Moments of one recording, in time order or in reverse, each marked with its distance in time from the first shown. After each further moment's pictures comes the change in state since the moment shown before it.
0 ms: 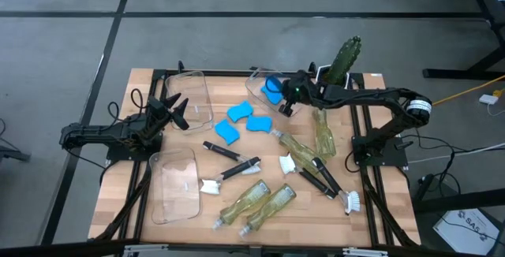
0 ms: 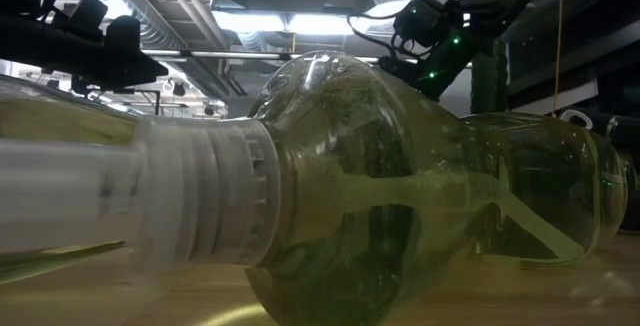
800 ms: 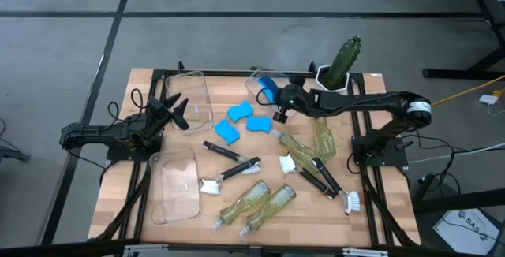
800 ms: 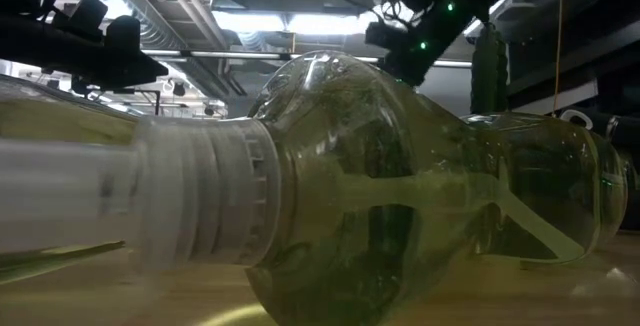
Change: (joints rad) left arm 0.000 0.000 0.000 0.000 0.000 0.000; right arm 0.182 -0.003 0.105 -0.090 0.211 -0.021
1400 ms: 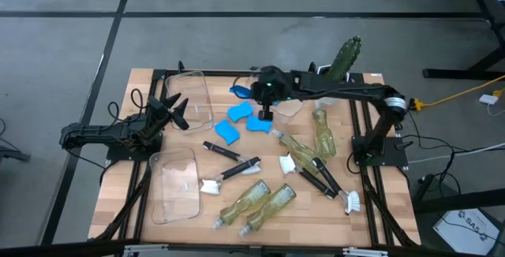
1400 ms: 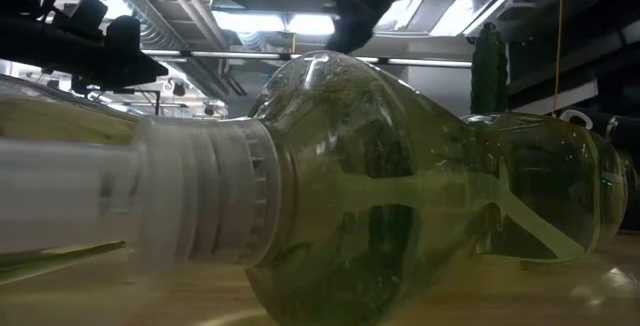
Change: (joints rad) left arm 0.000 0.000 0.000 0.000 0.000 0.000; right arm 0.007 0.230 0.592 -0.435 -0.375 -0.101
